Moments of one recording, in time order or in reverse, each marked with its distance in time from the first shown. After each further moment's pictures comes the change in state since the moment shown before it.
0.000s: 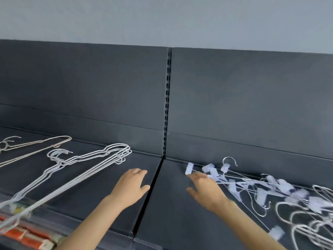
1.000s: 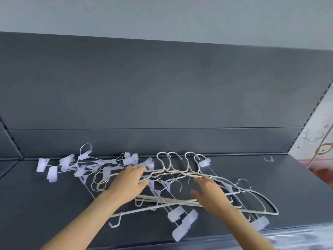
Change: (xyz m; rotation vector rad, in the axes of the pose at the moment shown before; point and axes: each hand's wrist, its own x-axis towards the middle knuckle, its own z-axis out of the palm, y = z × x) left_hand -0.003 0.459 0.126 -0.042 -0.086 0.317; right_hand -0.296 0.391 -0.077 0.142 0.133 0.427
